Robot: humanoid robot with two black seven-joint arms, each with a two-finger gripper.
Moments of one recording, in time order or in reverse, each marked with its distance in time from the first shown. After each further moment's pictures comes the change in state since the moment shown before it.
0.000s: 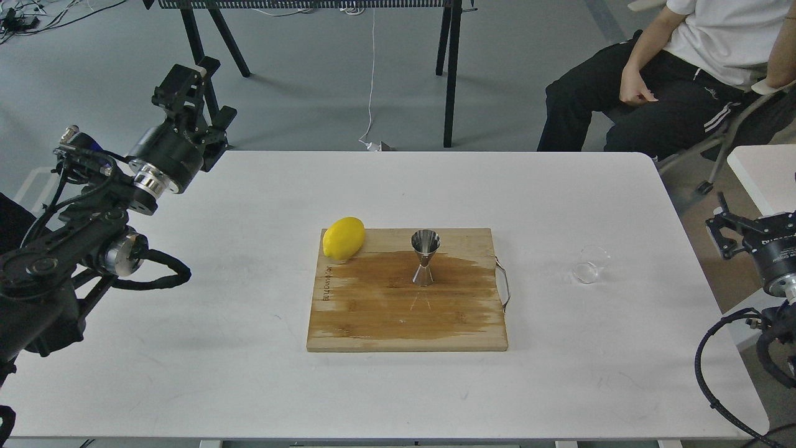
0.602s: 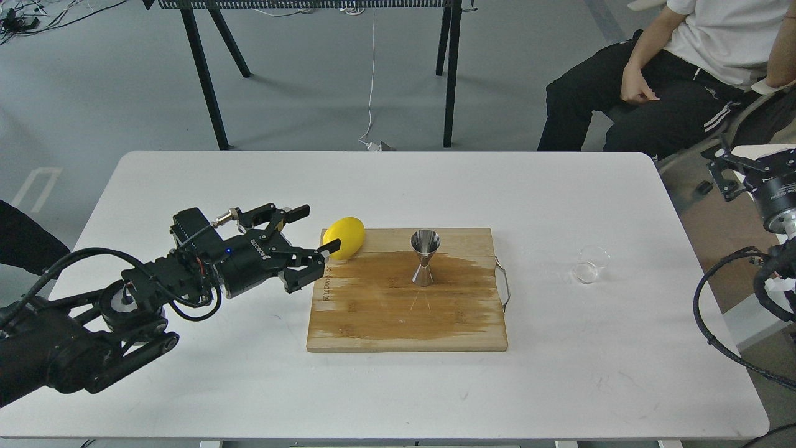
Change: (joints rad) left arm 0.042 0.064 0.353 -0.164 1.369 0.523 0.068; right arm 0.306 -0.006 -0.064 -0.213 -0.110 0.000 0.009
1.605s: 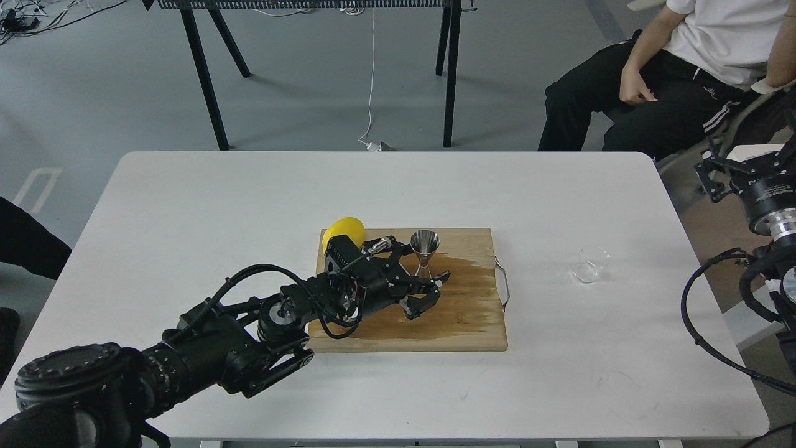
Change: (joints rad) left arm -0.073 -0.539 0.149 0.416 0.310 -0.043 0.179; right arm 0.007 0.035 -0.002 -0.004 0.000 0.000 0.009
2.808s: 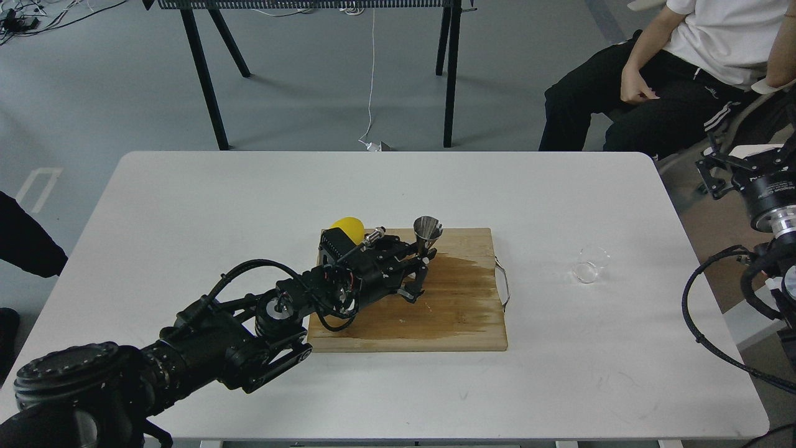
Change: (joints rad) left arm -0.001 -0.032 -0.033 0.032 0.000 -0.006 0.015; right arm 0.003 -0.002 0.000 0.009 0.000 0.000 0.000
